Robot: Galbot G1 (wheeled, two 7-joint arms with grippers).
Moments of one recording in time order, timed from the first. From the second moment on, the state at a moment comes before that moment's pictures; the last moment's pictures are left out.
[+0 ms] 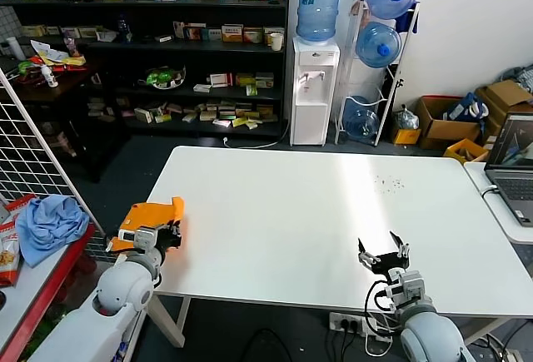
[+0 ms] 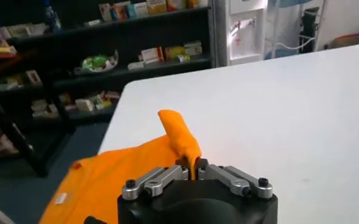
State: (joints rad) left arm 1.03 -0.95 -0.18 -1.72 -0.59 0.48 -0.29; right arm -1.34 1.07 0.40 1.81 0.25 -0.25 0.16
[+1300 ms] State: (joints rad) left arm 1.03 -1.61 0.01 -1.48 -0.43 0.10 -0.31; right arm -1.40 1.05 0.49 1.81 0.26 -0.22 0.16
